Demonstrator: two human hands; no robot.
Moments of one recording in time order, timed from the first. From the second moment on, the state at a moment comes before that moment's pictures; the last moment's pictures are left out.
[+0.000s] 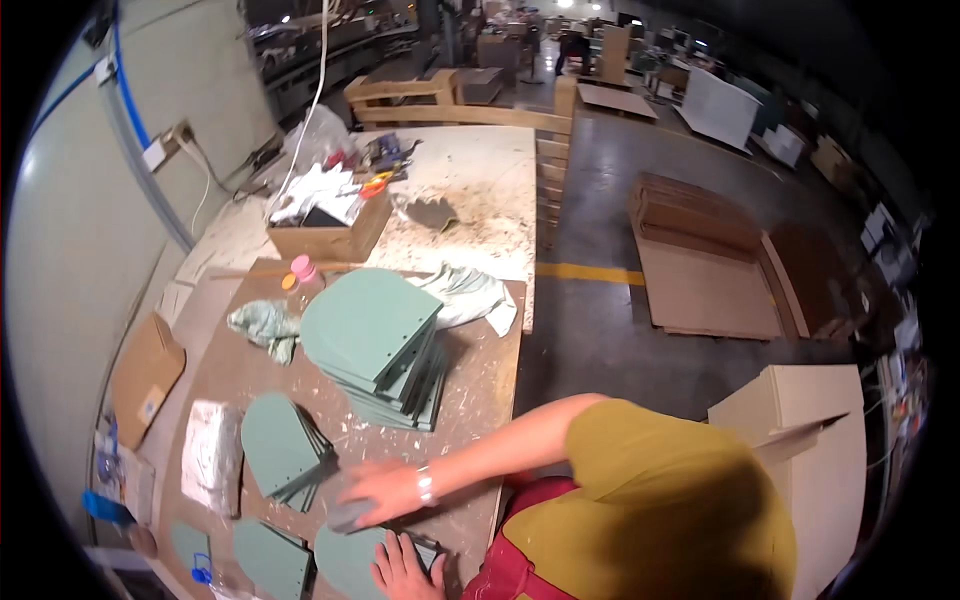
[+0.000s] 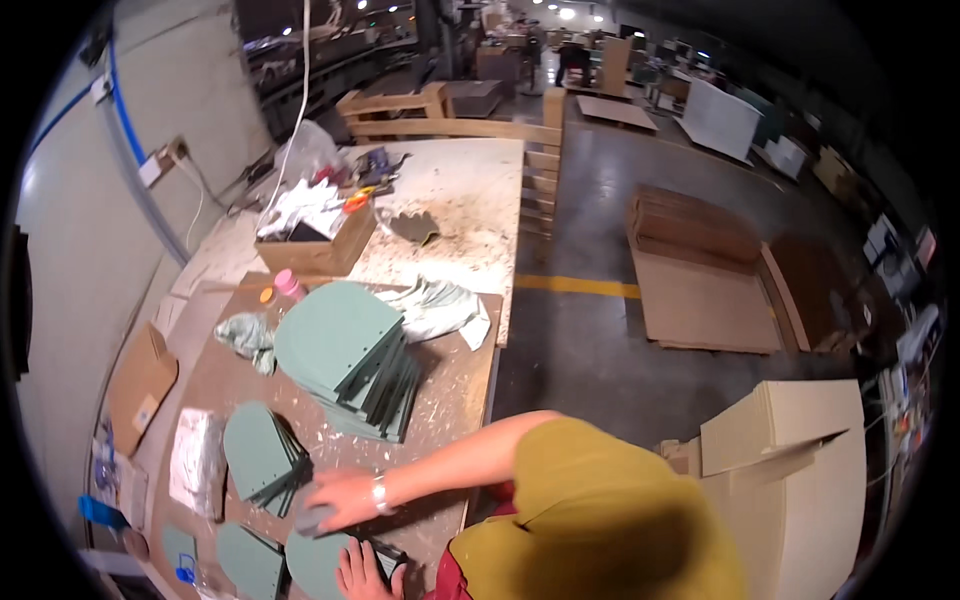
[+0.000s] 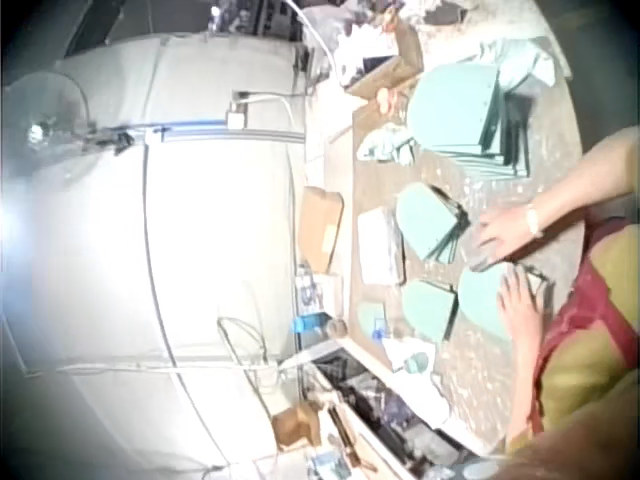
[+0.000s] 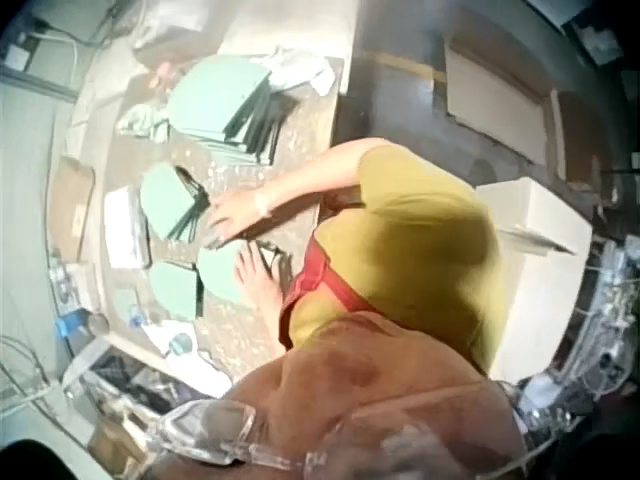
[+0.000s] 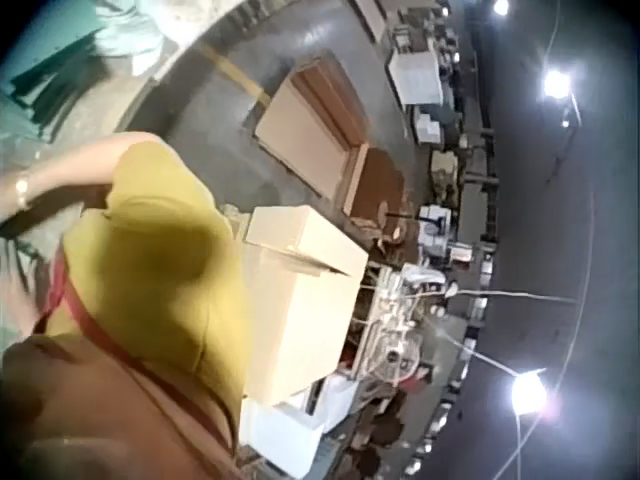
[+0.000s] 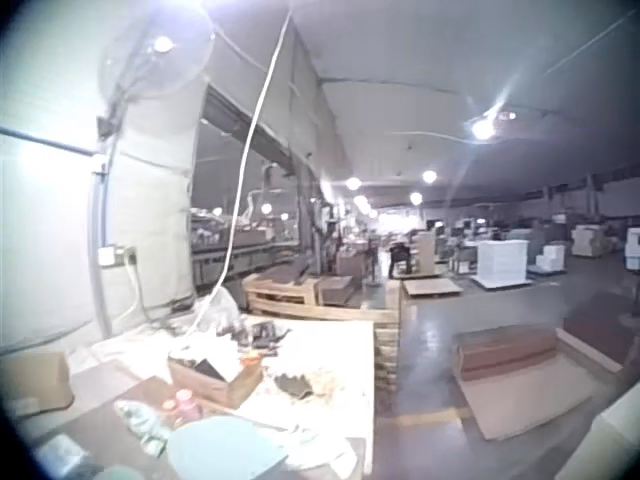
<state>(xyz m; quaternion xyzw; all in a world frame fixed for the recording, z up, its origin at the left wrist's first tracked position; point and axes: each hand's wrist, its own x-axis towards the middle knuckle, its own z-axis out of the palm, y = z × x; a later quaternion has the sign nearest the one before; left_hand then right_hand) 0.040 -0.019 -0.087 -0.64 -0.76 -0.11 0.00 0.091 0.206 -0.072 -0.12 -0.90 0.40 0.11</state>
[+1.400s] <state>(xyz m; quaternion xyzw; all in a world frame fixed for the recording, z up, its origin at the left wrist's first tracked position) -0.011 -0.006 -0.084 -0.38 -0.91 -0.17 -0.01 0.086 0.233 -0.038 -0.11 -0.93 0.36 -0.01</state>
